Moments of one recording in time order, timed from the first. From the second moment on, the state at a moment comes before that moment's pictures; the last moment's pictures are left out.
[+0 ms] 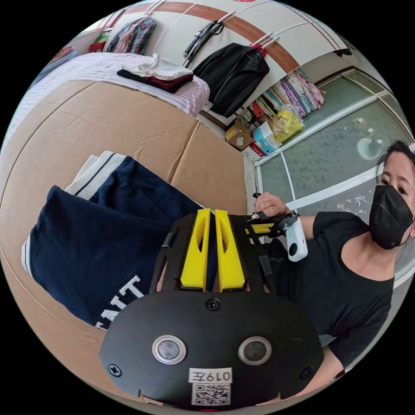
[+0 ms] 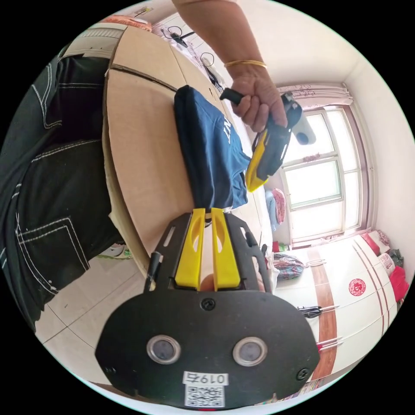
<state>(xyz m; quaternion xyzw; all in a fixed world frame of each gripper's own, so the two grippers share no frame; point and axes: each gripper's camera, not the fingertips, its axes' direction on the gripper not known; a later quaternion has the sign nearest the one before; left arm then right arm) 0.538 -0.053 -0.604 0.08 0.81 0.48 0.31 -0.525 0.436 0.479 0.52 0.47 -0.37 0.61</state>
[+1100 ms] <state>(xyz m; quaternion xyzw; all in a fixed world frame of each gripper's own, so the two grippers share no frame) 0.439 -0.185 -0.217 -0.11 0.87 0.11 0.46 -0.596 0.436 0.424 0.51 0.39 -0.39 0.66</state>
